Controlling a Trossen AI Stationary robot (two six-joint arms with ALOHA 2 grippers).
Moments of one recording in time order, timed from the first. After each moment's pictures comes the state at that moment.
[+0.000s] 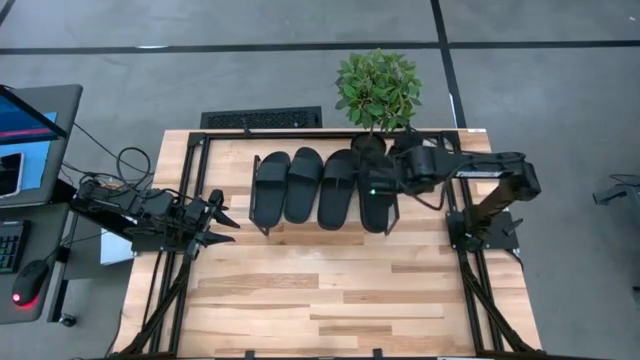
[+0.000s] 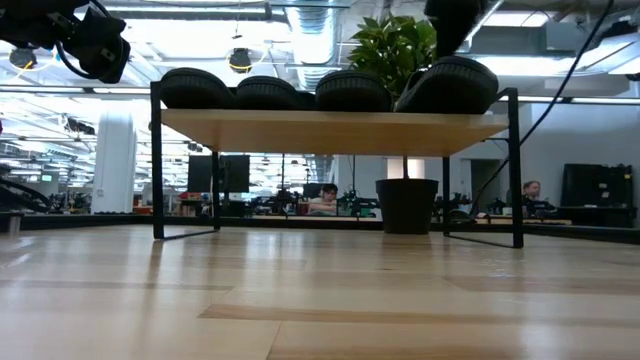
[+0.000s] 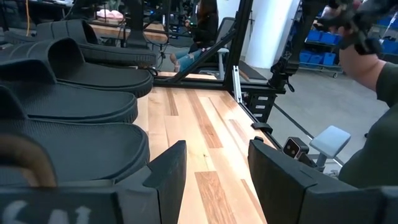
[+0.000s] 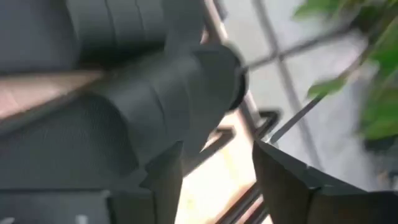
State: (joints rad) left arm -0.27 0.14 0.29 -0.23 -0.01 -0.17; right arm 0.03 1.59 1.68 -1.52 0.67 0.32
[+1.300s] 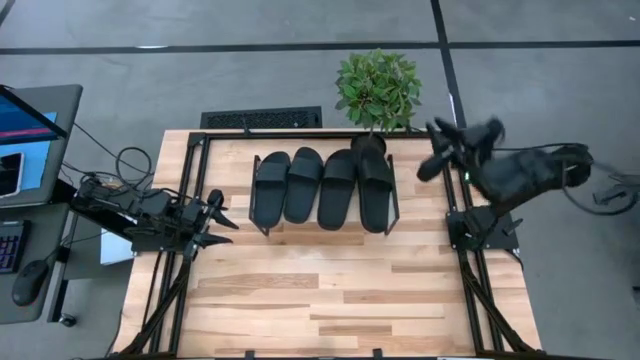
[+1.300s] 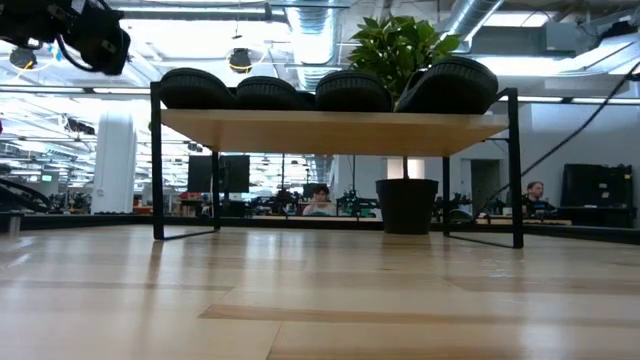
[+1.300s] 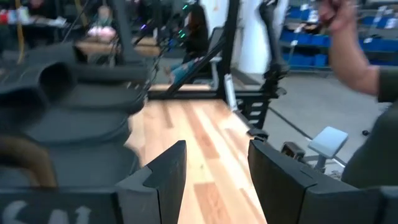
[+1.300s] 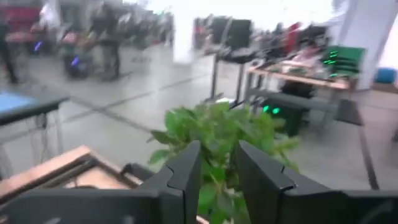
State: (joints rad) left arm -0.29 0.14 0.29 -0.19 -0.01 -0.11; right arm 0.41 1.07 1.50 -0.76 1.38 0.26
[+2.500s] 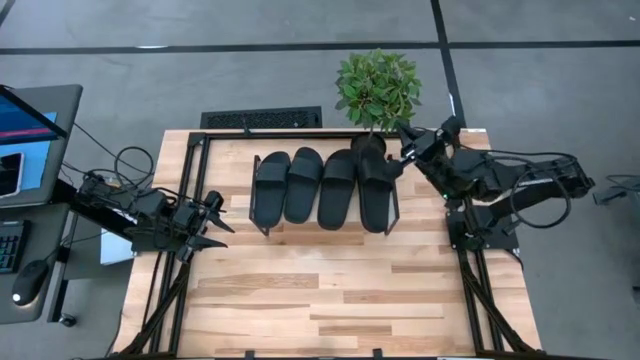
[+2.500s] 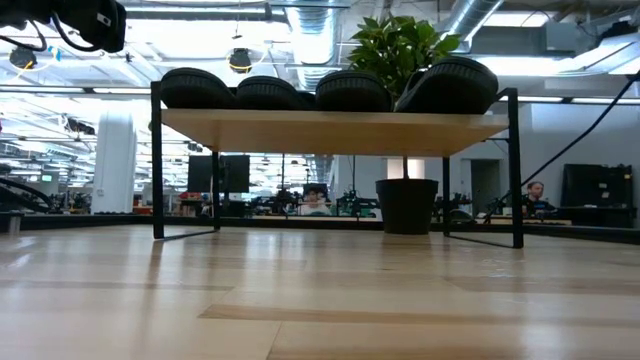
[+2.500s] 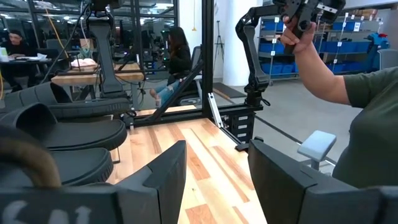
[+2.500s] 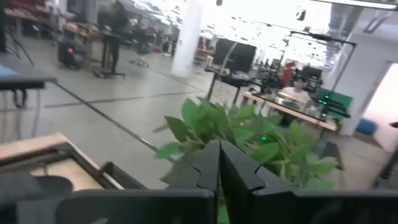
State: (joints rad) left arm -0.35 0.14 0.29 -0.10 0.02 -0.01; right arm 0.18 1.07 1.12 0.00 1.13 -0.35
